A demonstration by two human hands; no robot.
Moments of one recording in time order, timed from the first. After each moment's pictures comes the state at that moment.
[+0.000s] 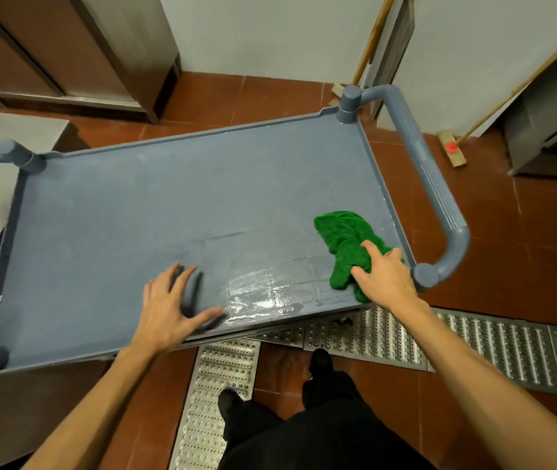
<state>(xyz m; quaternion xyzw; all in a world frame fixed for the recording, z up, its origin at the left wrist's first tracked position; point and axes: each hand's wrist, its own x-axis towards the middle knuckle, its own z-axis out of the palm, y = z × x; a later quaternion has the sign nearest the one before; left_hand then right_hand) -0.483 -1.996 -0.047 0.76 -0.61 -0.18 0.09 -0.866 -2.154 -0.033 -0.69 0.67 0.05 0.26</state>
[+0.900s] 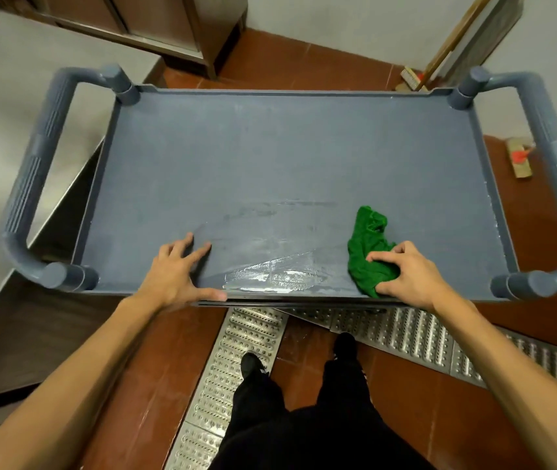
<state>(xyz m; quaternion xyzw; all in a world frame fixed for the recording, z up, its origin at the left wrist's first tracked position) -0.346 -1.924 -0.031 0.78 -0.55 -0.29 -0.02 -0.754 -2.107 -0.035 -0.78 0.53 0.11 0.32</state>
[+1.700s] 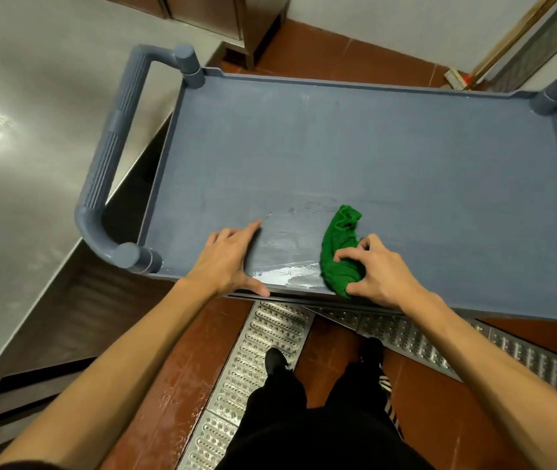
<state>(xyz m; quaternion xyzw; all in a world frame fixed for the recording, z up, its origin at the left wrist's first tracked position) -0.302 -1.916 -0.034 0.74 -0.61 -0.28 0.01 -0.581 -2.047 -0.038 -0.86 0.42 0.14 0.26</state>
